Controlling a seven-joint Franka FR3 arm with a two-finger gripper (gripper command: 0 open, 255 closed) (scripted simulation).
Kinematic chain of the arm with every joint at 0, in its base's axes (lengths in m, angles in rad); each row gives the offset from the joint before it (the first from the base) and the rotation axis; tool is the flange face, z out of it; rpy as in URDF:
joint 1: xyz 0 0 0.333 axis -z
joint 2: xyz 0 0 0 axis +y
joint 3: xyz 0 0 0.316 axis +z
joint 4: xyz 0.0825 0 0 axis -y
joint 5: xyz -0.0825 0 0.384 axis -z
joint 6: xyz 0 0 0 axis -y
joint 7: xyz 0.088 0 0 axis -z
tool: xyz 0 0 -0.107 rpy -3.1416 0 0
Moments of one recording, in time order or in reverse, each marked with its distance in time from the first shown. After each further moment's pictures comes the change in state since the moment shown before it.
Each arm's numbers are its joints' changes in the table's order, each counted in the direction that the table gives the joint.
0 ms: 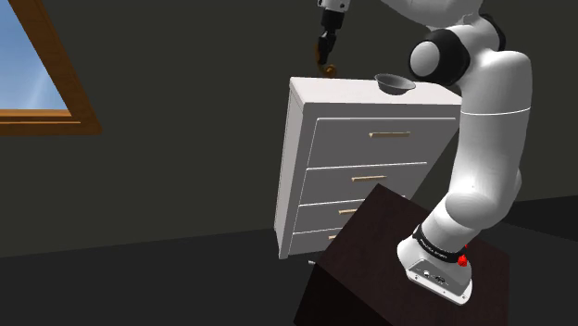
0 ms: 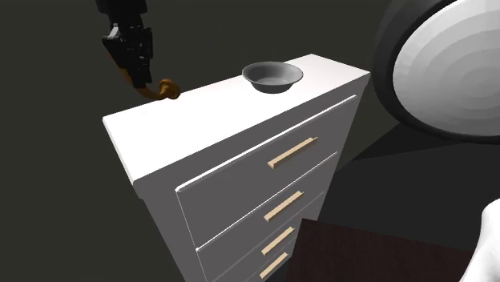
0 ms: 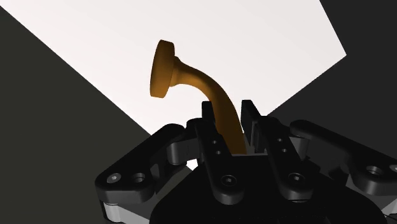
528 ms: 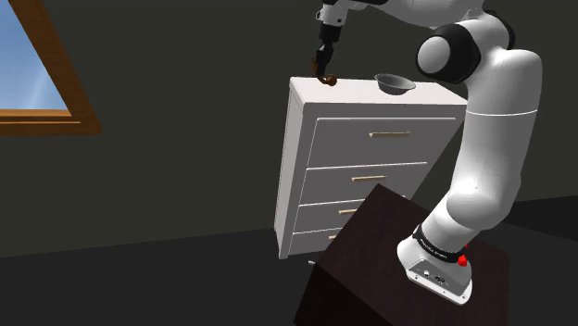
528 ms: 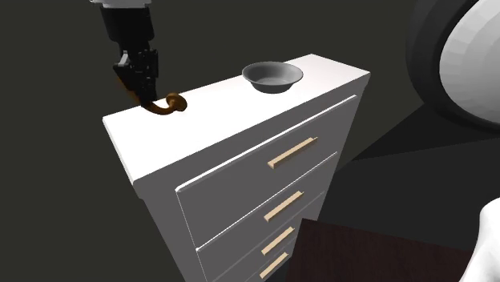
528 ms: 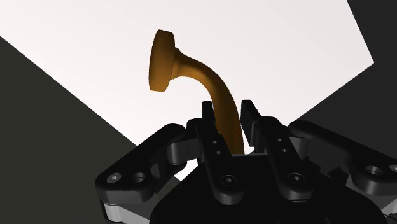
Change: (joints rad) arm -0.026 -0.054 -0.002 -0.192 0.015 0.138 -0.011
